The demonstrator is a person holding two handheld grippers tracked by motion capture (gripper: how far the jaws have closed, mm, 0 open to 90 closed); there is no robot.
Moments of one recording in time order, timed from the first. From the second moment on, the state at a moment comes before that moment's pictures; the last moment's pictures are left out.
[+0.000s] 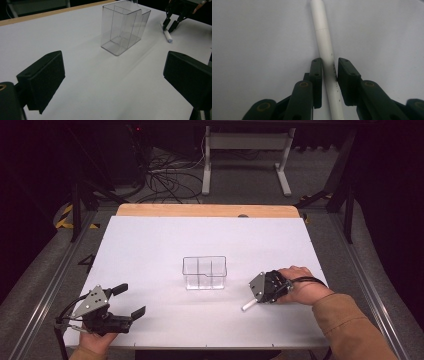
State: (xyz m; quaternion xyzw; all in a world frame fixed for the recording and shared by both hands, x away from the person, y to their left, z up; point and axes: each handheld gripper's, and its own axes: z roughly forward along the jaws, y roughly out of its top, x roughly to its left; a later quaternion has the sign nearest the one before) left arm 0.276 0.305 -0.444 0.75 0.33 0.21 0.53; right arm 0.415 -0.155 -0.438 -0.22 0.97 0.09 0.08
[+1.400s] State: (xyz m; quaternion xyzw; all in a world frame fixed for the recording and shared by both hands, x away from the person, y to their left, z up) left arm 0.276 0.305 -0.444 0.75 0.33 0.21 0.53; right arm 0.403 -0.165 -0.384 -0.19 0.94 0.24 0.12
